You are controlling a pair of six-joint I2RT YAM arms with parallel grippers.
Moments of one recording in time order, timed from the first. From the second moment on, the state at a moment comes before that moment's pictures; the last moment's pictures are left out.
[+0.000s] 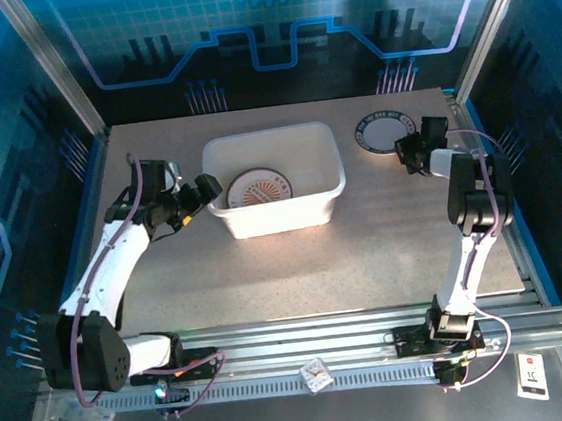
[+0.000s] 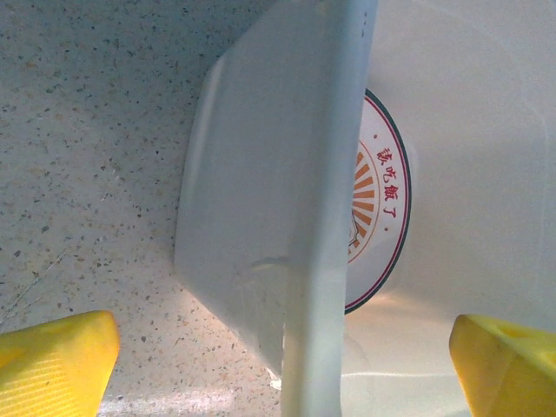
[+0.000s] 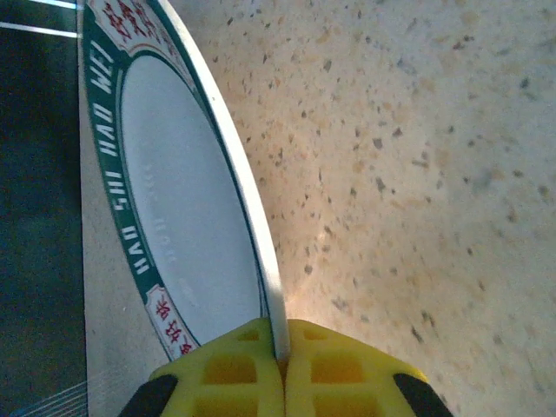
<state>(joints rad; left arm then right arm) -0.07 1.27 1.01 -0.61 0.35 -0.67 -0.17 2.05 1.25 0.03 -0.25 1.14</state>
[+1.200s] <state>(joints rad) -0.06 1.15 0.95 -0.55 0.44 -0.64 0.15 1.40 1.30 -0.32 -0.44 0.69</state>
